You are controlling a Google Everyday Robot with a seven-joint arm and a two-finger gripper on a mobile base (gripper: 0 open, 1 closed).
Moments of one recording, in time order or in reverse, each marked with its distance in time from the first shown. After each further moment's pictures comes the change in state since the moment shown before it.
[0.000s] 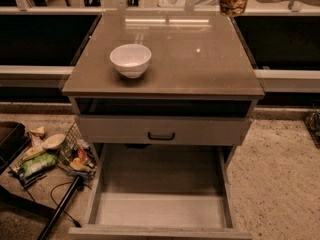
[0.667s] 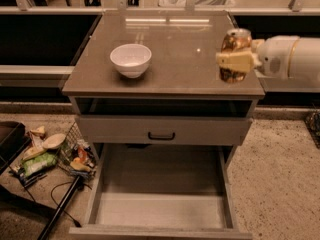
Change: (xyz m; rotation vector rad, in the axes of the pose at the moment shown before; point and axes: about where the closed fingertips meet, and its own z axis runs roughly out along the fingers) arm 0.124 0.094 -0.070 -0.197 0.000 0.095
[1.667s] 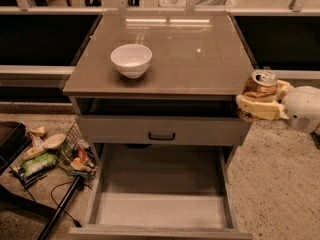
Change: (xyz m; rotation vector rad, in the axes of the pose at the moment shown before) arm 0.073 0.041 -0.078 -0.043 -0.169 -0.139
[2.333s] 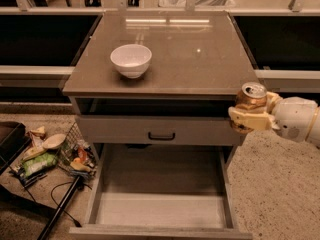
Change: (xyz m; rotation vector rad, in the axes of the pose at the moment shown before) arm 0.028 0.017 0.008 -0.031 0.047 0.039
